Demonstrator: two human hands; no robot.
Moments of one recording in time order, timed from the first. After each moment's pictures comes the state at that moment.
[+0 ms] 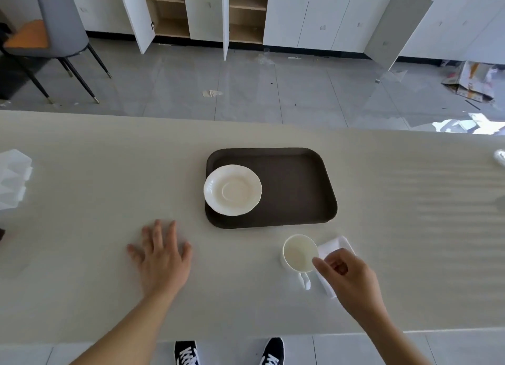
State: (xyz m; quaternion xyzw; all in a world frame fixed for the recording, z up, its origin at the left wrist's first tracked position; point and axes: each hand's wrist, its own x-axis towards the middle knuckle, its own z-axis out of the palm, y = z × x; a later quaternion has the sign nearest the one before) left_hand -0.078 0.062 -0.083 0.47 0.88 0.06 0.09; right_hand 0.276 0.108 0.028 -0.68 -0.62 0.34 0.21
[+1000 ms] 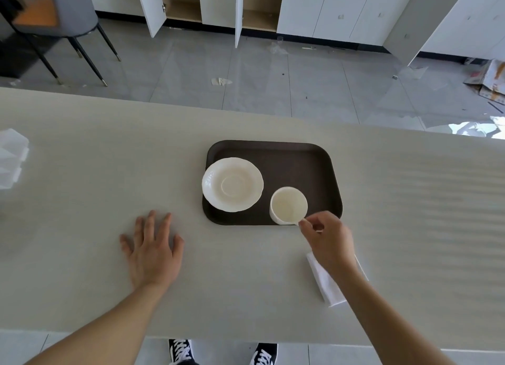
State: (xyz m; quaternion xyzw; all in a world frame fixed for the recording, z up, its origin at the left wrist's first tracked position) left_hand -0.077 0.061 -0.087 0.44 0.89 0.10 0.05; right_hand 0.237 0.187 0.005 -0.65 -0.67 0.29 0.21
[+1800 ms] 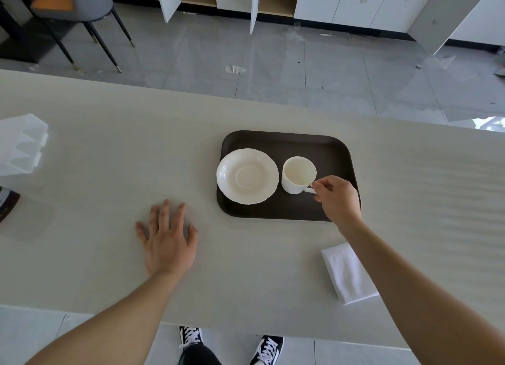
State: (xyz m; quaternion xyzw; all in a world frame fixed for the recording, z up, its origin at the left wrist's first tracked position) left_hand -0.076 0.062 -0.086 0.44 0.89 0.09 0.06; right_hand 0.211 0.267 -0.011 -0.67 -0.63 0.33 0.19
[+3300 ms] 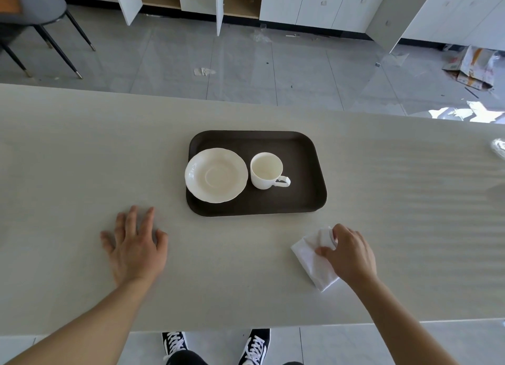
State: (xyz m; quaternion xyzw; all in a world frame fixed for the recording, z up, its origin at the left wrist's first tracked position) left_hand -0.075 0.062 -0.087 0.43 0.89 0.12 0.05; right_hand 0.327 0.172 -0.029 -0.70 -0.69 0.16 0.01
